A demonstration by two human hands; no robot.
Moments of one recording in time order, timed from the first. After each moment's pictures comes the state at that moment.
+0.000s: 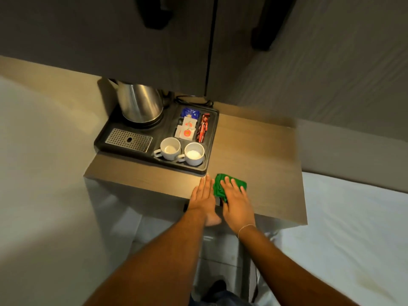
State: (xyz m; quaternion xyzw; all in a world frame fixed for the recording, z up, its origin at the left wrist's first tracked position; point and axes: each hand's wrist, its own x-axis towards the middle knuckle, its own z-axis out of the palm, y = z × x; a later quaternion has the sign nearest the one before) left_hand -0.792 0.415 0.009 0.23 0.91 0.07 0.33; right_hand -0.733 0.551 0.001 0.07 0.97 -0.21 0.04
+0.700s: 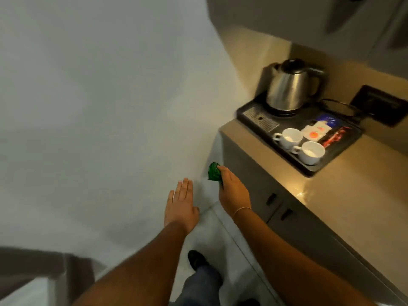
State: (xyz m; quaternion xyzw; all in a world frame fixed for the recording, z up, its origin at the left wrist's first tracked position) left_hand -0.550 0.185 0.050 -0.26 0.96 0.10 0.10; right_hand -0.679 0.325 0.052 -0.28 0.89 -0.35 0.08
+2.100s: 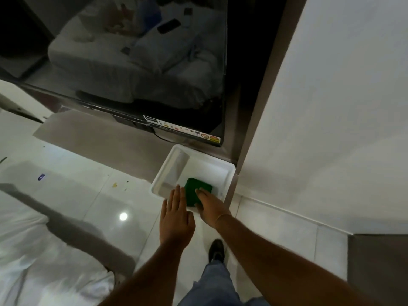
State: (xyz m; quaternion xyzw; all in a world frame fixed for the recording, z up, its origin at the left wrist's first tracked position) left_hand 0.070 0.024 -0.024 -0.69 0.69 0.20 -0.06; right_hand -0.079 -0.030 -0.036 -0.70 0.60 0.00 0.40
